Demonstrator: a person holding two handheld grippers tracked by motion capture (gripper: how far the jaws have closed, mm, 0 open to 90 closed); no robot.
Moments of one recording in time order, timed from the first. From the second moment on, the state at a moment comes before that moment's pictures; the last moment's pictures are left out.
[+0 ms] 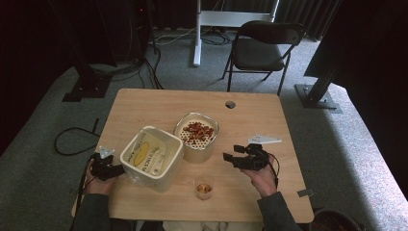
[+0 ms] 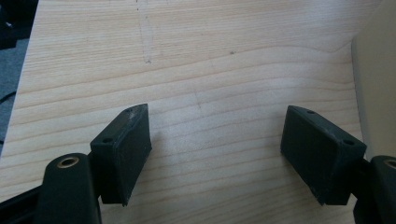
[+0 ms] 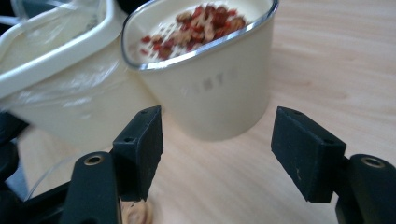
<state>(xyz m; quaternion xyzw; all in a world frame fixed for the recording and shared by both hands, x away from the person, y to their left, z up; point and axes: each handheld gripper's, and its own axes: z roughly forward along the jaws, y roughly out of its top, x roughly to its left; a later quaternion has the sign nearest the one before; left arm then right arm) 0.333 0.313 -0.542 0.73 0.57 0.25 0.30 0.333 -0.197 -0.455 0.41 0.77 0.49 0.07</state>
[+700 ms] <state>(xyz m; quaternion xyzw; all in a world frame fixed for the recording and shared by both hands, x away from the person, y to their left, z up) 0.331 0.312 -0.543 0.72 0.57 0.24 0.30 0.285 -0.203 -0.486 0.35 0.78 0.52 0.06</state>
